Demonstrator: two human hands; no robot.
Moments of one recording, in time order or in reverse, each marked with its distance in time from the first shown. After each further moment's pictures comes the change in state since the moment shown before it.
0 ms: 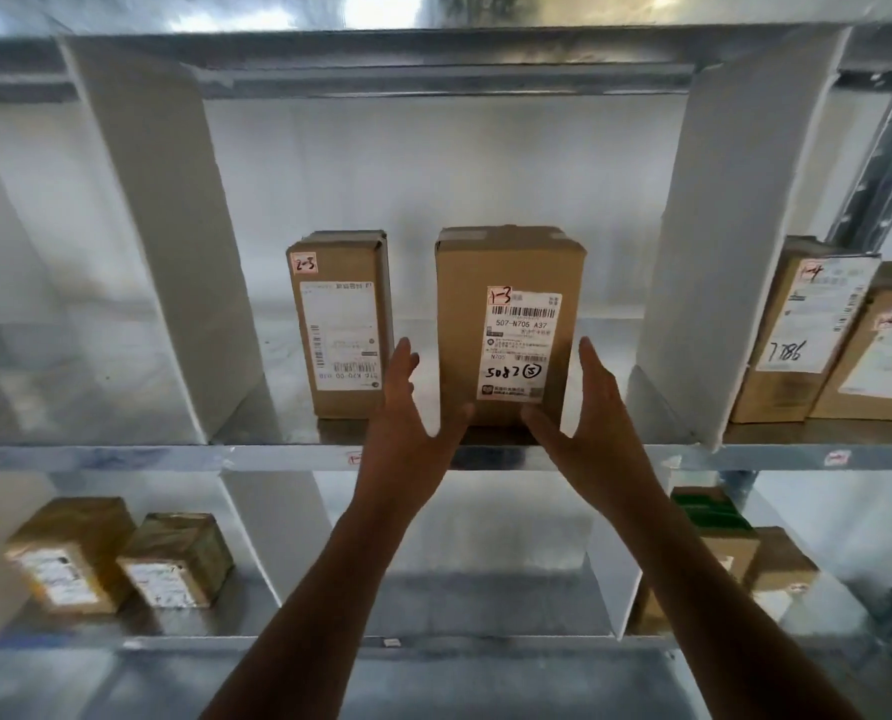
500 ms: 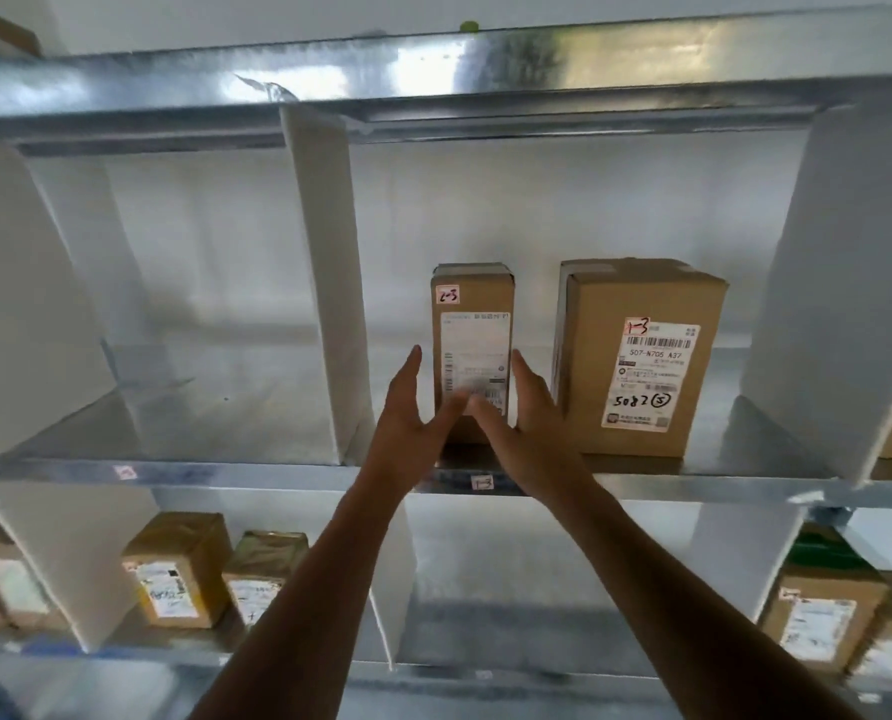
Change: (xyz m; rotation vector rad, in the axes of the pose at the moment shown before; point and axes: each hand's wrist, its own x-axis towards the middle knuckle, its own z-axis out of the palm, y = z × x) left_hand 0.051 -0.063 -0.123 -0.091 -0.103 0.019; right_hand 0.015 -0.135 0.137 0.259 -0.154 -0.152
